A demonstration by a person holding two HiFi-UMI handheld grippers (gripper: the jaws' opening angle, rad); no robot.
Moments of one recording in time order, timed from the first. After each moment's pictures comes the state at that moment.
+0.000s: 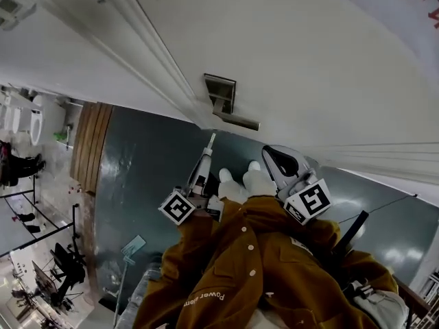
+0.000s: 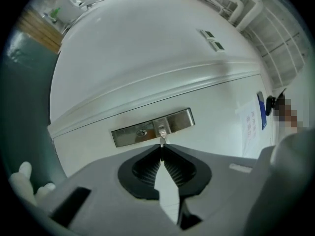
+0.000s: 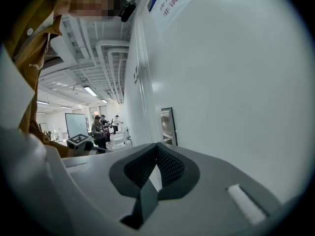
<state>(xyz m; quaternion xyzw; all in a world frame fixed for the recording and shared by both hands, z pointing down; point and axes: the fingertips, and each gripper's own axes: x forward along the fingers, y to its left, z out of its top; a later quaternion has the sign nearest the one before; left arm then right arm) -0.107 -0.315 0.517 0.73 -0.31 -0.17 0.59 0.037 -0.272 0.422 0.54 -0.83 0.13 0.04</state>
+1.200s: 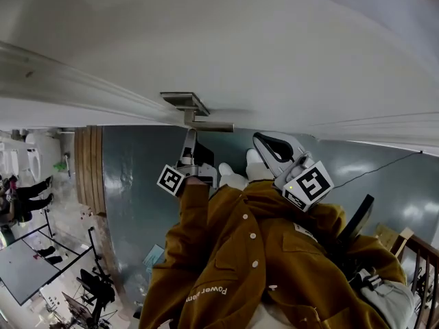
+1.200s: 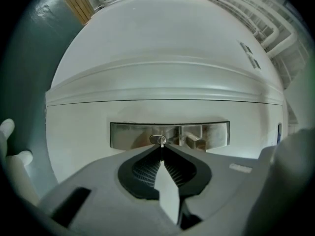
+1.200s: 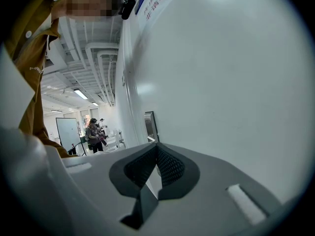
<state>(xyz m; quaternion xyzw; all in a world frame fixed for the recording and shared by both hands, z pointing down) -0.038 -0.401 0.559 0.64 -0.26 -0.27 0.67 0.086 -0.281 0.420 0.58 -0.80 0.15 0.02</state>
